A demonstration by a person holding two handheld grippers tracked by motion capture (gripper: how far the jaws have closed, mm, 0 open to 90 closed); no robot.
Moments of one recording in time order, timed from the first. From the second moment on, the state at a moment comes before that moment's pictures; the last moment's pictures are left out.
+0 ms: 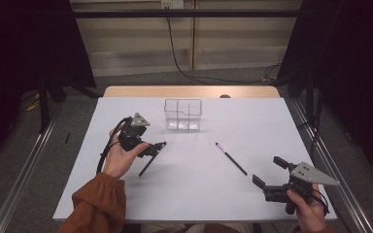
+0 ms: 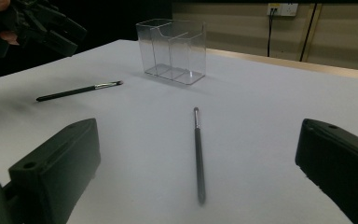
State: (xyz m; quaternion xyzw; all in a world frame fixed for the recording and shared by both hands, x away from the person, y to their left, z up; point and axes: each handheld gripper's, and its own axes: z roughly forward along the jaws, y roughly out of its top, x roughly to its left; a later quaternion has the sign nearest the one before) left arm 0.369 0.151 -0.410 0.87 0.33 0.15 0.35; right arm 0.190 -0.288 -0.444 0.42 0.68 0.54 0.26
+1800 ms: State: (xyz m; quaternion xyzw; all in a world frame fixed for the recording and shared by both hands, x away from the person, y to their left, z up) left arm 0.405 0.110 -0.454 0.93 0.35 0.01 0.07; right arm 0.192 -0.287 -0.446 0.42 0.69 0.53 0.25
